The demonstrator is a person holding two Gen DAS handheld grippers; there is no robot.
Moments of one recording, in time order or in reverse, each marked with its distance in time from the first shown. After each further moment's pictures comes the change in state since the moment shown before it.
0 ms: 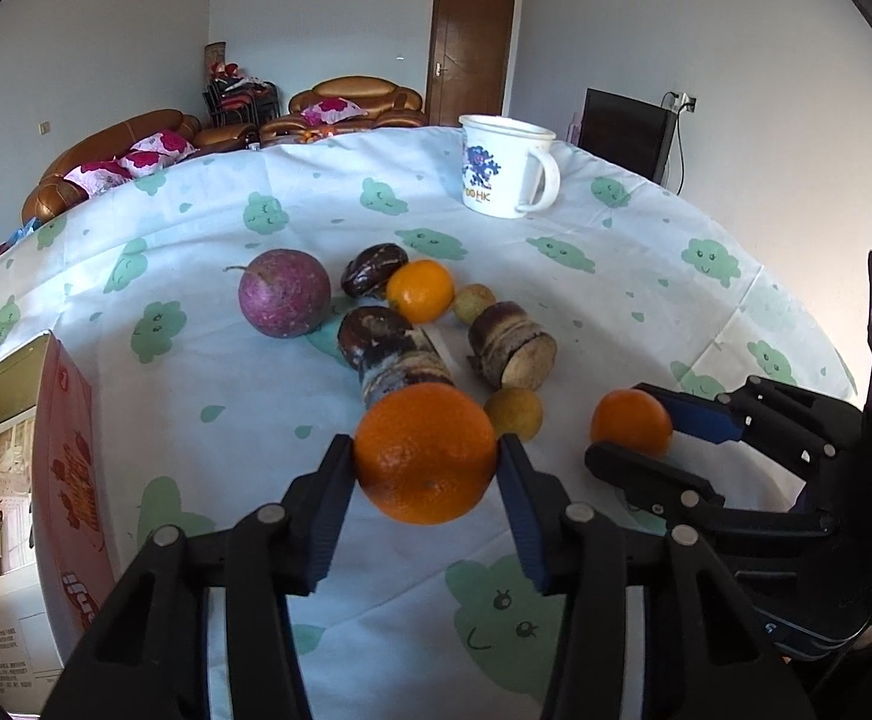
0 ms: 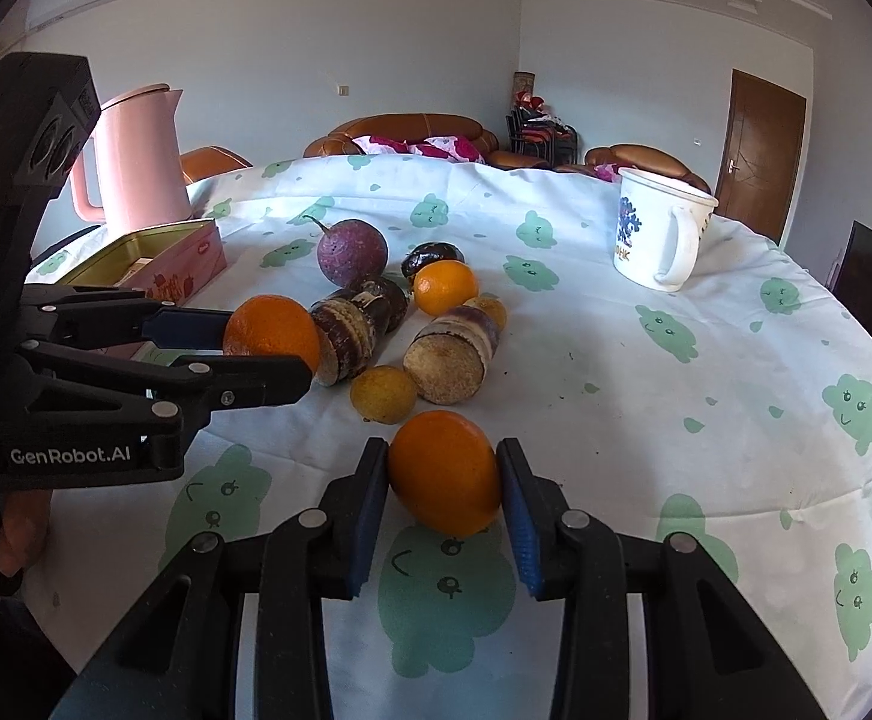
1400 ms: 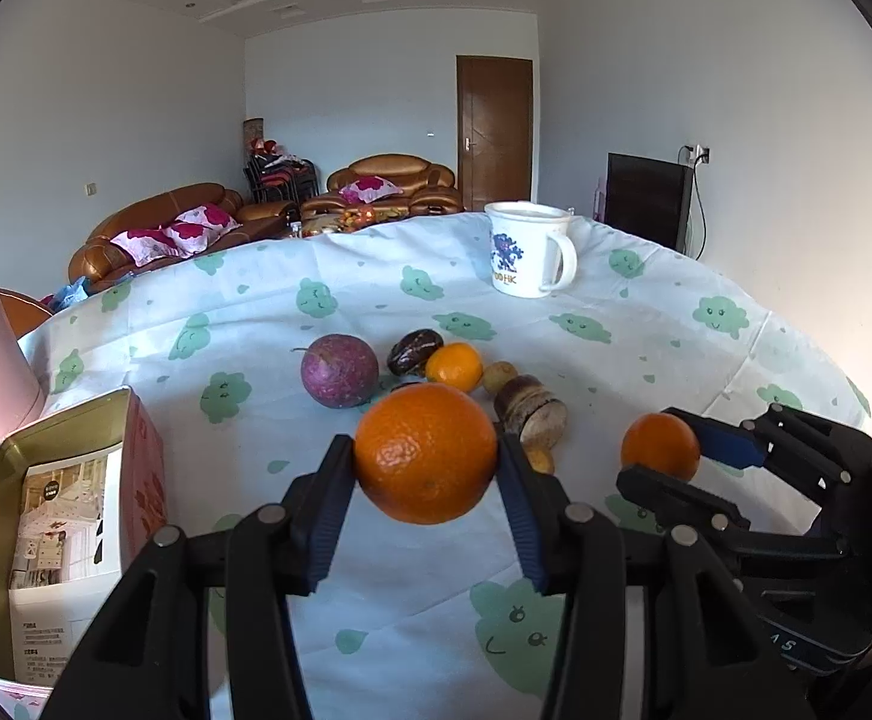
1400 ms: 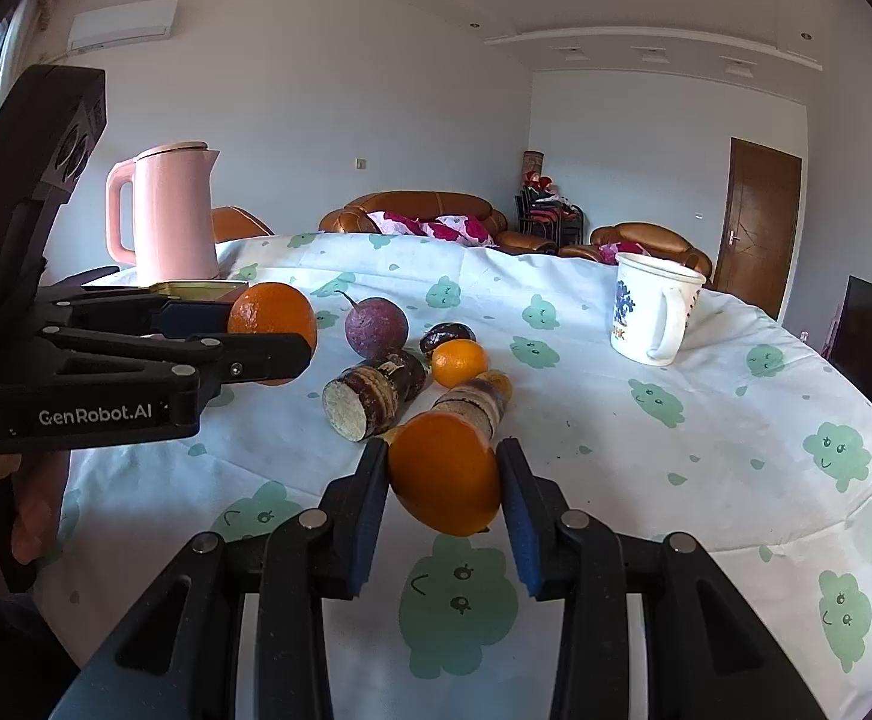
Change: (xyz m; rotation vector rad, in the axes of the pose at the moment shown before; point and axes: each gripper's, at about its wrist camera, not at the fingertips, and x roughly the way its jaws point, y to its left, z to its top) left arm -0.037 -0.003 -0.006 0.018 -0.210 0.111; right arm -0.029 0.005 -0.010 -0.041 -0.214 0.011
